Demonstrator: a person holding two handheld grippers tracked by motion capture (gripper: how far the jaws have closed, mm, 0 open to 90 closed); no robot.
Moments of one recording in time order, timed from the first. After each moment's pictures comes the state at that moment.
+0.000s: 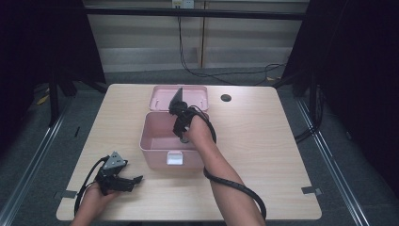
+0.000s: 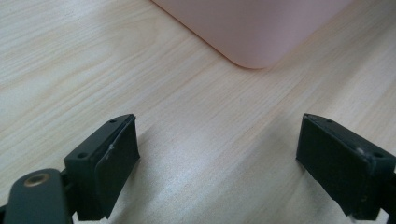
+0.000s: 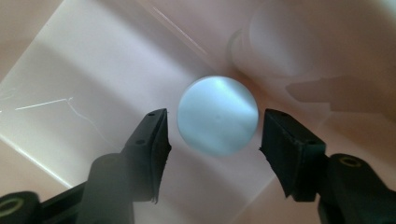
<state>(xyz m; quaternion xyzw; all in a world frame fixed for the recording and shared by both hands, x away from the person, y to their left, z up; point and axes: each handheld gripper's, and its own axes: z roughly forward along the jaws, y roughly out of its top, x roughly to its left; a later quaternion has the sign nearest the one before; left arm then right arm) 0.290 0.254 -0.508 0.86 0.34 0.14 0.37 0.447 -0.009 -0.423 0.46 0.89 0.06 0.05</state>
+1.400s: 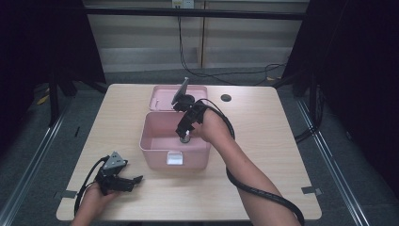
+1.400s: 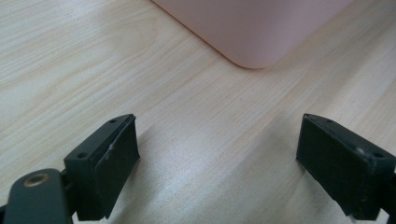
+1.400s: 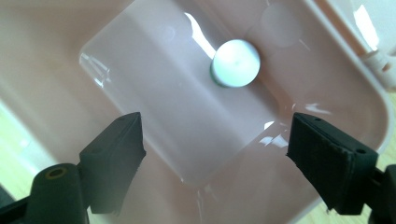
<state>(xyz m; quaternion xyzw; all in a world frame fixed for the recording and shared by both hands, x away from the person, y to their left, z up) 0.290 0.254 -0.508 0.86 0.34 0.13 0.37 0.400 -0.032 -0.348 0.38 0.92 0.11 0.05</state>
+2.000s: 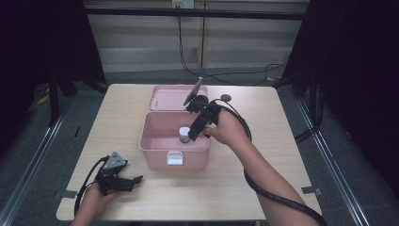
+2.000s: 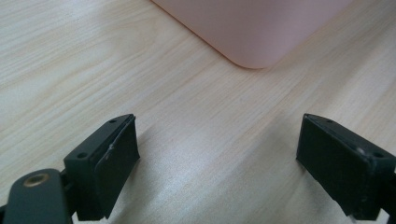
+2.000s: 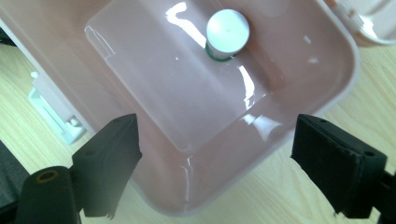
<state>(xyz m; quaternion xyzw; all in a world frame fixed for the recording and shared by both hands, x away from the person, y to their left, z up) 0.290 0.254 -0.508 0.85 0.34 0.13 0.37 0.383 -0.069 -0.333 0.37 0.92 0.12 0.04</state>
